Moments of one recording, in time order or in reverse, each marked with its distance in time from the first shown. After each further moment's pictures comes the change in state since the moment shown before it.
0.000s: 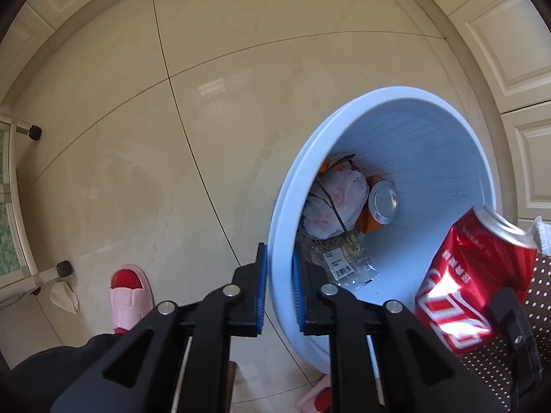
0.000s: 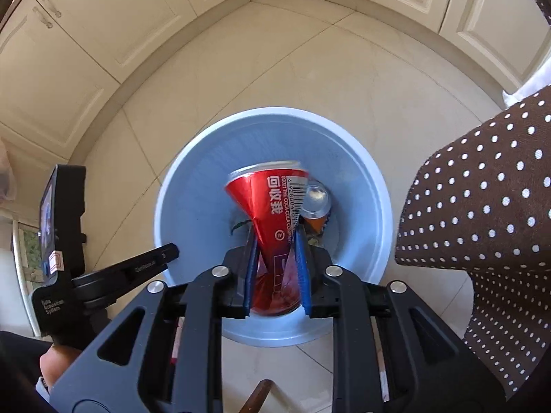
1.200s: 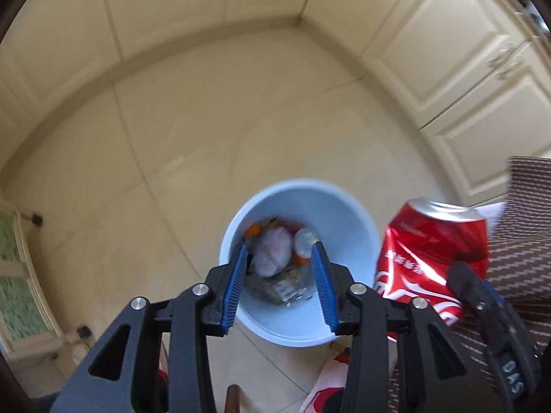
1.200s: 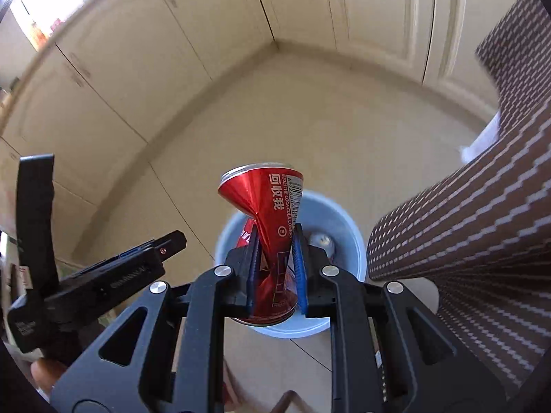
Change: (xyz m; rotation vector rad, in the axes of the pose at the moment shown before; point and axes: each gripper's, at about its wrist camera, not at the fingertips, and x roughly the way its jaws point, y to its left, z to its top) left arm -0.145 -0.036 -0.008 0.205 -0.219 -0.114; right arm -0.123 0.021 0.012 0.053 -0.175 0.043
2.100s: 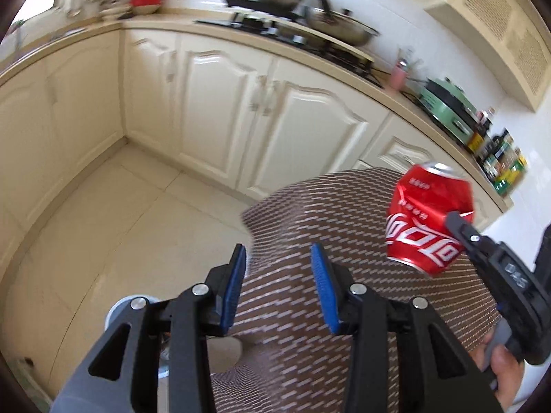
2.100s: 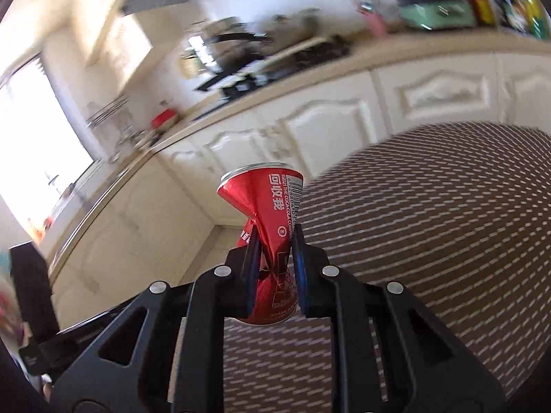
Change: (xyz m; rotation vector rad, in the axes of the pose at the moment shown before) left arm -0.310 -0.319 -0.025 0.489 -0.294 -0.353; right arm -0.413 -0.211 0.041 0.352 -0.632 -0.051
